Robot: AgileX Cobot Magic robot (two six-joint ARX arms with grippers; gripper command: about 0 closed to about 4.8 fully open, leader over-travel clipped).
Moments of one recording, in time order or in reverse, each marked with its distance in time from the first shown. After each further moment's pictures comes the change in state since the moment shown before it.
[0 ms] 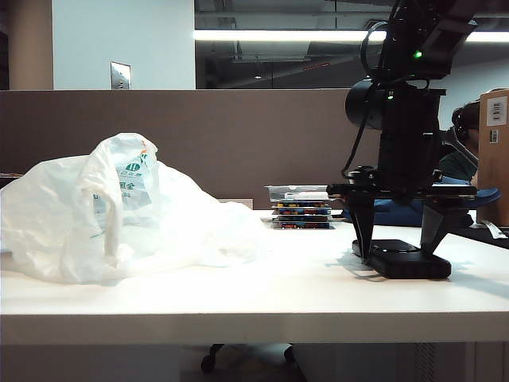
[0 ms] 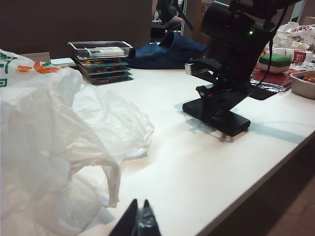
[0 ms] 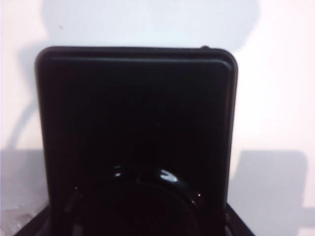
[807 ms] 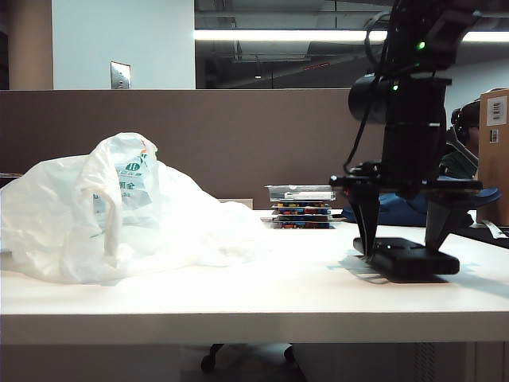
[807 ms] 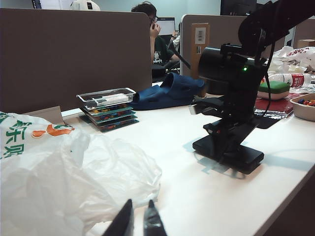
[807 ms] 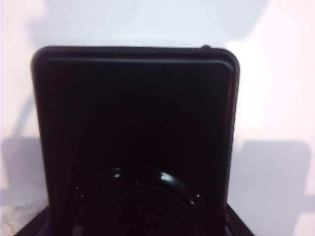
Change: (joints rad) left arm 0.000 0.000 0.000 0.189 0.000 0.000; right arm 0.000 -0.033 -0.006 -0.066 -0.034 -0.018
